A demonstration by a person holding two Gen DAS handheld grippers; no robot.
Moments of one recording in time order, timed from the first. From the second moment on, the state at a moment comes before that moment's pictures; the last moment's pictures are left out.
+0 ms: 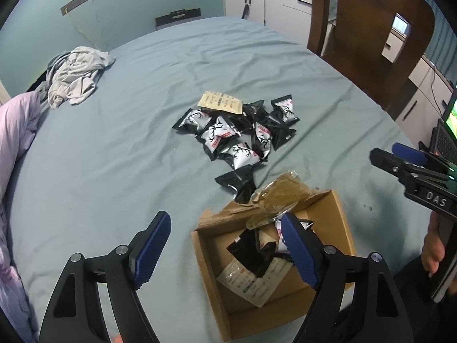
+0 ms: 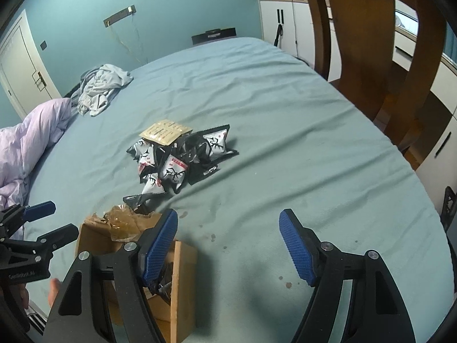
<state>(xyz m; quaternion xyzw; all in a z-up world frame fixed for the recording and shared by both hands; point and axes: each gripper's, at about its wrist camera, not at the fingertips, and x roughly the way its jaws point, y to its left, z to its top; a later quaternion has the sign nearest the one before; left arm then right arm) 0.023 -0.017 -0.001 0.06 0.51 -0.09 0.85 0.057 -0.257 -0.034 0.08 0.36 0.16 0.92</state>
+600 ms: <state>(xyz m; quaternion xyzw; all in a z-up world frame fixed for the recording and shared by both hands) 0.041 -0.005 0.001 0.02 0.52 -0.09 0.85 0.131 -0.243 -0.053 0.12 0.43 0.20 0.87</state>
